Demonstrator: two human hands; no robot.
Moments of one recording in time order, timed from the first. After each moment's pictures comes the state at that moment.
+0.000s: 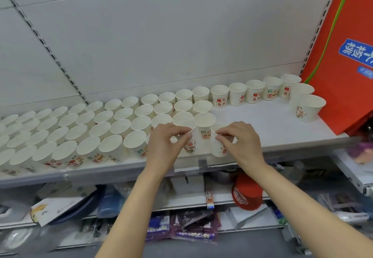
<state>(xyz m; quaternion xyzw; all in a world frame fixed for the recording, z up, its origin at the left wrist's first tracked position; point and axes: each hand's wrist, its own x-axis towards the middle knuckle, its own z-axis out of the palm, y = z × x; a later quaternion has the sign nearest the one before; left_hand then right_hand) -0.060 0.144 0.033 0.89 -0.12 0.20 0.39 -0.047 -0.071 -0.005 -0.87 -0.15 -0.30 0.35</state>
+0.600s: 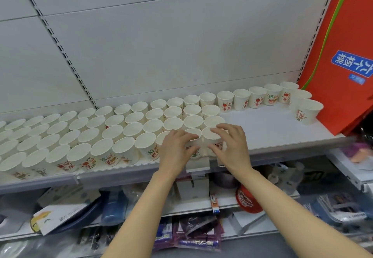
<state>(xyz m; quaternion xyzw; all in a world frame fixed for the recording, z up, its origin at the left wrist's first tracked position) -0.044 0.170 -0.002 0.94 -0.14 0.20 0.24 -0.048 -0.016 -0.029 -0.88 -0.13 -0.35 0.31</state>
